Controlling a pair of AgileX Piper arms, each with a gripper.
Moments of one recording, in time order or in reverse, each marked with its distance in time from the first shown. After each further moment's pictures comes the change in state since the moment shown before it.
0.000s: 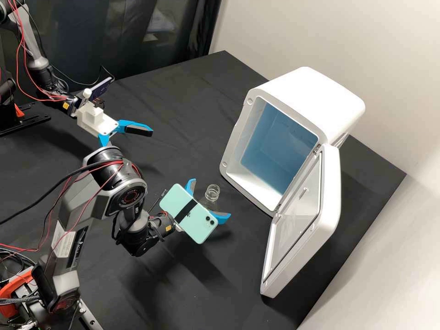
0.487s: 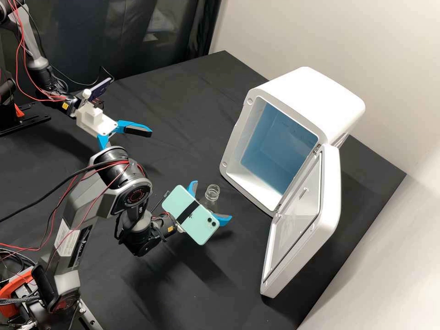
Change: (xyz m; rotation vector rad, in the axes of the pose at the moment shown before) left arm -0.002 -0.002 0.000 -0.003 0.002 -0.009; right arm 0.007 -0.001 0.004 0.004 -0.011 0.000
